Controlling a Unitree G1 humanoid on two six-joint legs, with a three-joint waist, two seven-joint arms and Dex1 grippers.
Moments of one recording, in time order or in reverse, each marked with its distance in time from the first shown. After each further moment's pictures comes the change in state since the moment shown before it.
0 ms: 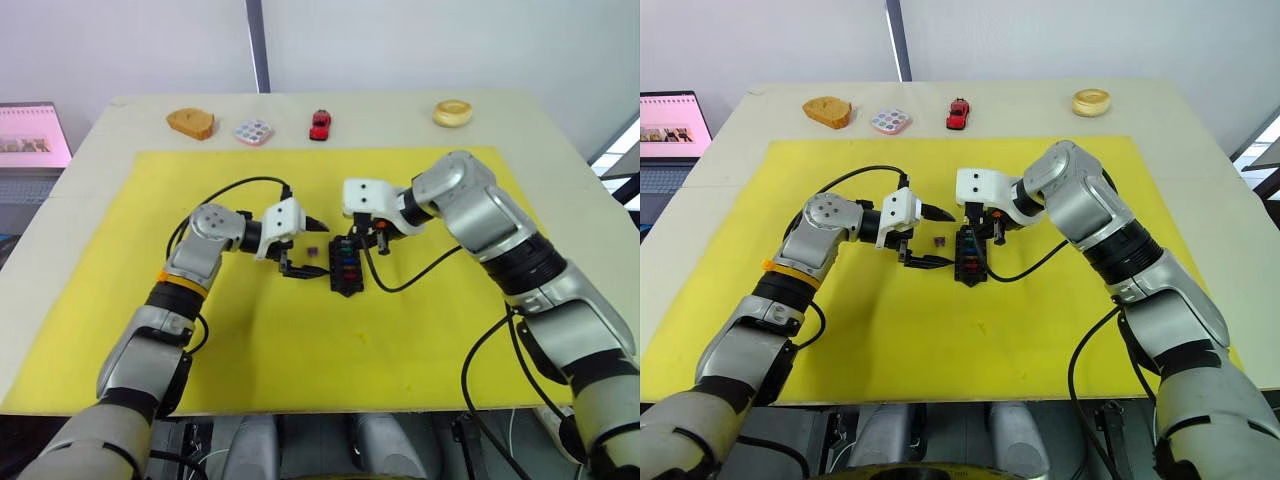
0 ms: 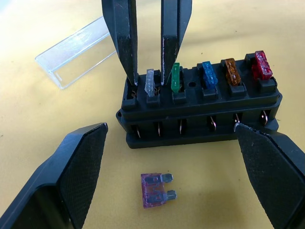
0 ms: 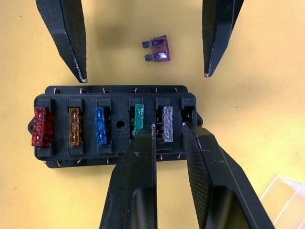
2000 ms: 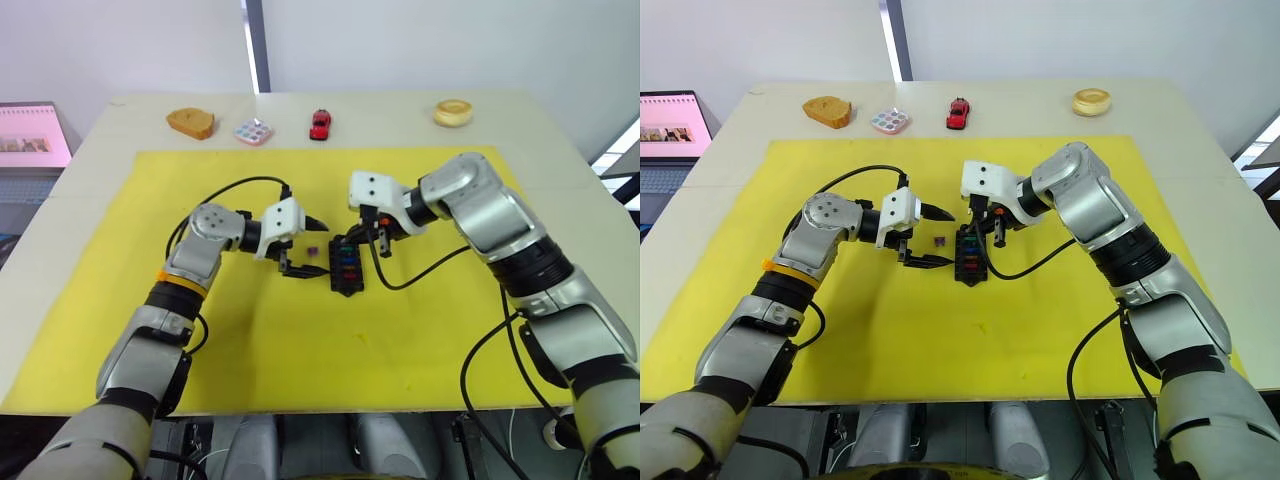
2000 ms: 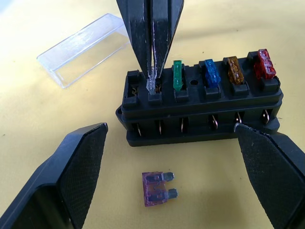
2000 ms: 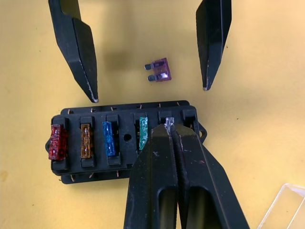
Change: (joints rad) left arm 0.000 0.003 0.000 0.000 0.000 -0.002 0.004; right arm 0.031 -0.006 -0.065 -0.010 0.095 0.009 -0.029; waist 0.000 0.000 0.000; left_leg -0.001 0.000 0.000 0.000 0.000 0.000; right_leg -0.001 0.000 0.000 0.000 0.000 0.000
